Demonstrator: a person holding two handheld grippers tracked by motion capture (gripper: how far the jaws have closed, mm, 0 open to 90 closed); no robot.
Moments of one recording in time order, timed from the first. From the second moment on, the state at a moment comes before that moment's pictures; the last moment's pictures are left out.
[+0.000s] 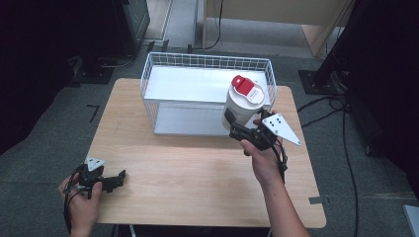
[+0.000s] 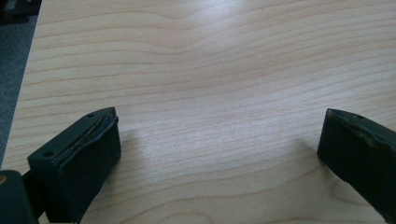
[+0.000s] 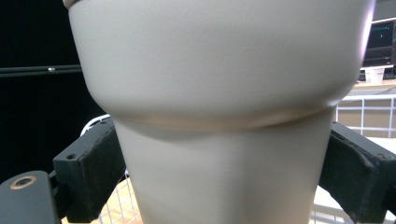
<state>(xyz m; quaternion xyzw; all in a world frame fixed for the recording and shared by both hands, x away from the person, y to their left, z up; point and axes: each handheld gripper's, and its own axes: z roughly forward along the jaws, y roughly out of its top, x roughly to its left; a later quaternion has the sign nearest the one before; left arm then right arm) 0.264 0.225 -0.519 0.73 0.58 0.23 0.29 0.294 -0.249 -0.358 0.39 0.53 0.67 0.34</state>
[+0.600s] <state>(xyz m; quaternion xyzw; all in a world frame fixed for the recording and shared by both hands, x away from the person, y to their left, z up) 0.264 0.226 -0.518 0.73 0.58 0.23 0.29 0.340 -0.224 -0.333 0.39 0.53 0.66 0.36</state>
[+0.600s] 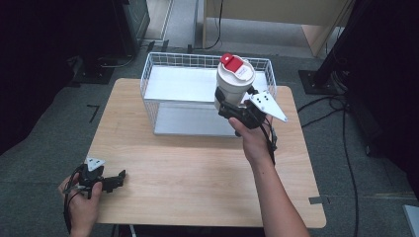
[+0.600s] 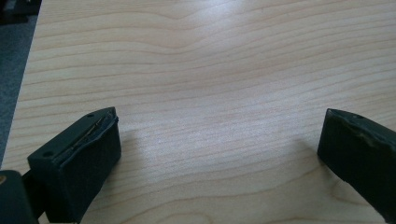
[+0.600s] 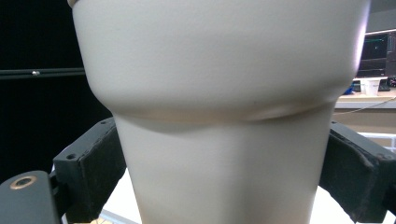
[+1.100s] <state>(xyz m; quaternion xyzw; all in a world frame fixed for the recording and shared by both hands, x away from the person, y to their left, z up) 0.264 0.225 -0.519 0.73 0.58 0.23 0.29 0.378 -0.215 -0.327 0.41 0.53 0.64 0.37</state>
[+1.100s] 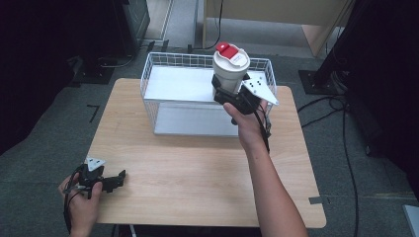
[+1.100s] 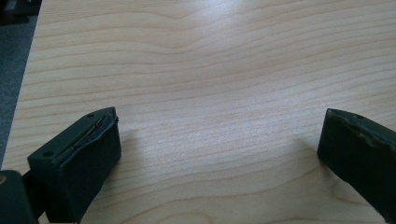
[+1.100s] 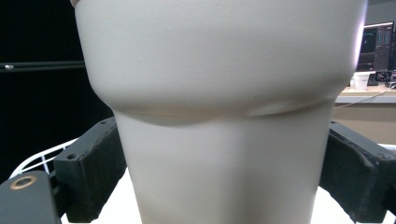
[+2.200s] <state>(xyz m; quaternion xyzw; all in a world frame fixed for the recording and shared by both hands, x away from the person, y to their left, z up) 0.264 0.225 -0.518 0.73 0.58 0.23 0.29 0.426 -0.199 -0.331 0.45 0.55 0.60 0.37</state>
